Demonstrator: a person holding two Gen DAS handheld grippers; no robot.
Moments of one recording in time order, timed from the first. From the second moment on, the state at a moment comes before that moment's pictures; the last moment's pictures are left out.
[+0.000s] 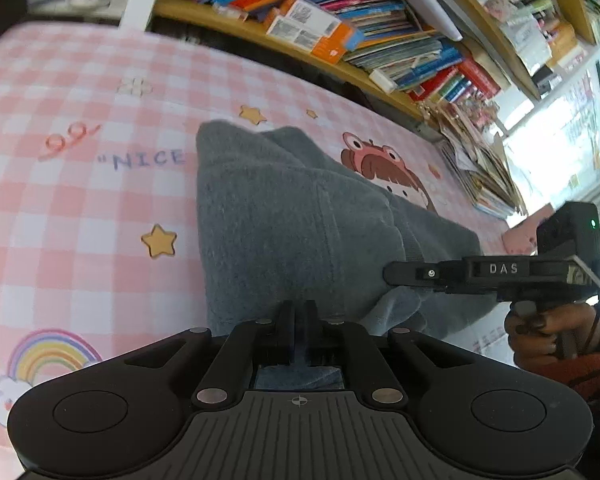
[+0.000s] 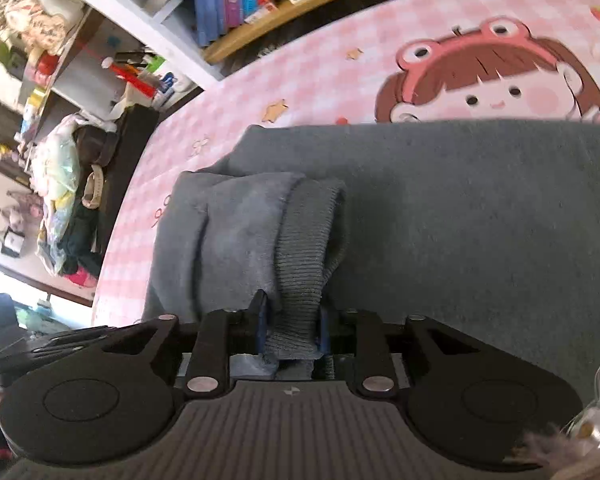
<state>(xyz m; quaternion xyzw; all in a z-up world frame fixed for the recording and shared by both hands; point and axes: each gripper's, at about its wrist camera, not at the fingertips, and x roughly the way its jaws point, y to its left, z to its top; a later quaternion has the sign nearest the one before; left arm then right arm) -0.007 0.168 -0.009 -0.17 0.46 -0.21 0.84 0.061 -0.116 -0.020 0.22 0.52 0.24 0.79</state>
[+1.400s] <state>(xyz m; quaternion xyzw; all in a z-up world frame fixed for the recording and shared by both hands) -0.034 0.155 0.024 -0.10 0.39 -0.19 0.90 0.021 -0.144 0.027 0.17 0.45 0.19 0.86</state>
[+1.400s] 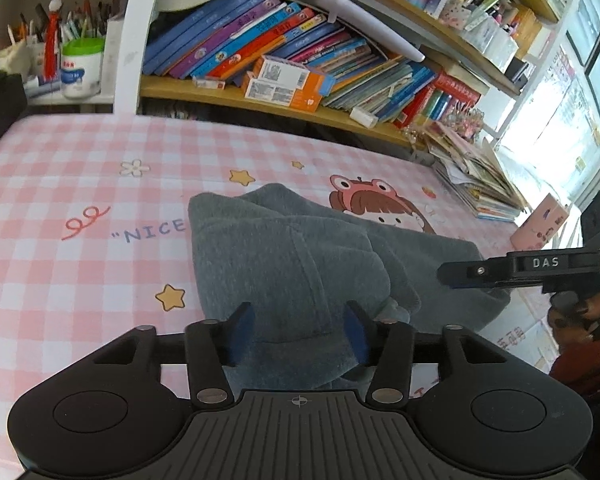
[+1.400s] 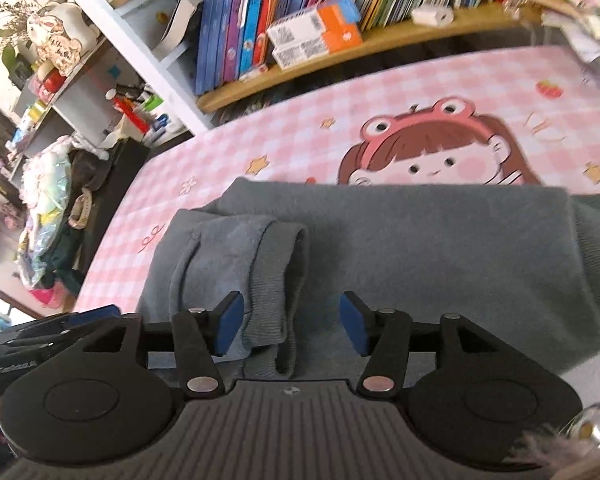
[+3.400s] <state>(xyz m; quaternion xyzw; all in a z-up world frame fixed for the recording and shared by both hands) -0.114 0.086 0.015 -0.06 0.35 0.01 0.93 0.013 -0.303 -0.034 0.39 0.45 -0.02 0.80</state>
